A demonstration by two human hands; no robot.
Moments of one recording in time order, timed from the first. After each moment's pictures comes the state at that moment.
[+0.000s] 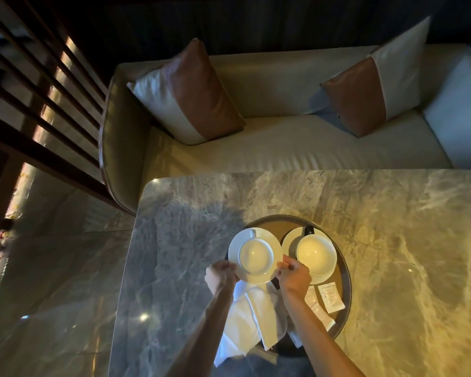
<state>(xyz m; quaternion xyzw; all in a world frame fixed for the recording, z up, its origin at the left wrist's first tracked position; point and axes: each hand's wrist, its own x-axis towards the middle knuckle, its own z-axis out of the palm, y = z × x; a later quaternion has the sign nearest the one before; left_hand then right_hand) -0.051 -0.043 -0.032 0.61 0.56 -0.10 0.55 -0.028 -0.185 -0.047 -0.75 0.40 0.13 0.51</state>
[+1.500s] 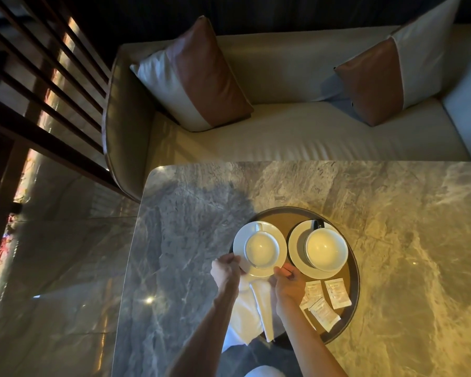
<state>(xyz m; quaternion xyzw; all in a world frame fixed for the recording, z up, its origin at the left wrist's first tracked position) -0.059 -0.044 -0.066 0.59 0.56 -0.09 0.57 -0.066 -0.165 -0.057 -0.65 0.49 0.12 0.57</state>
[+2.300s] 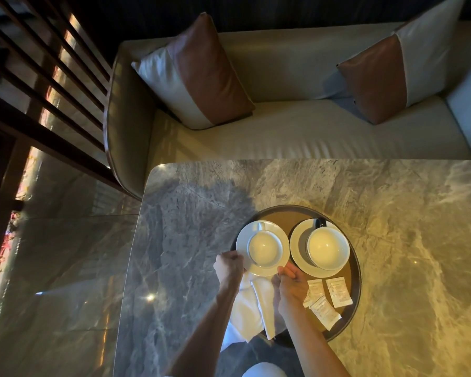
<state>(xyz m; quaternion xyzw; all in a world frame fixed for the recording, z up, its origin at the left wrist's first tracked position) -0.058 -0.044 -0.063 0.68 0.49 -0.13 0.52 -0.067 -0.170 -0.064 -0.52 0.54 0.10 0.65</state>
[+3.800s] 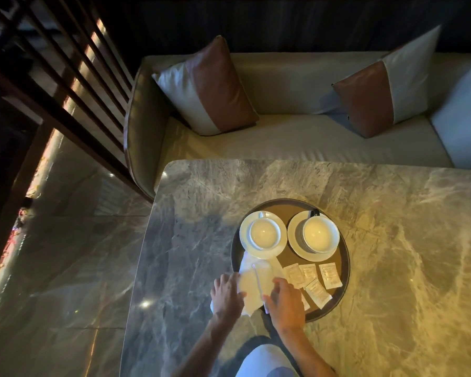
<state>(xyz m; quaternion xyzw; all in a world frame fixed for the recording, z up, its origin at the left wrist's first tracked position) -0.182 -0.050 -0.026 0.89 0.24 -0.28 0.27 -0.171 -0.202 -0.043 -0.94 0.08 0.22 0.26</state>
